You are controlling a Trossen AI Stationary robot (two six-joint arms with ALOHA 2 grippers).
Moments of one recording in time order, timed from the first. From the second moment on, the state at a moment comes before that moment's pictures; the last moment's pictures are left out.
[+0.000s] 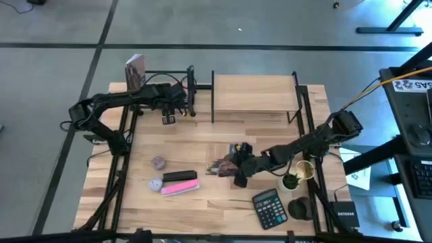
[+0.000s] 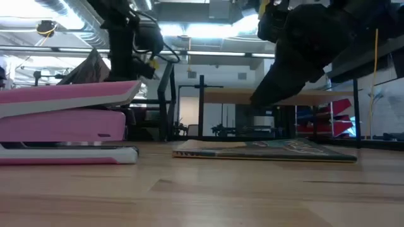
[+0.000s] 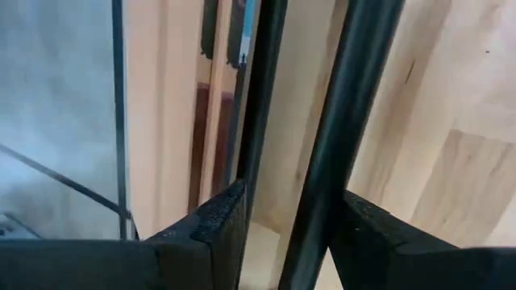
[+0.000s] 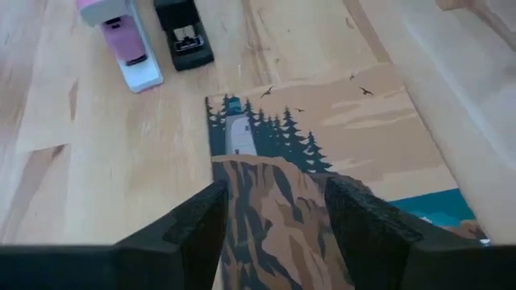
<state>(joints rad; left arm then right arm) 0.56 1.48 1.05 -0.87 -0.39 0.45 0.35 1.62 0.81 0.00 0.34 0.46</state>
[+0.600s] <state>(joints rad) 0.51 1.48 1.21 -0.97 -0.38 0.53 0.17 1.62 0.81 0.17 0.14 0.22</state>
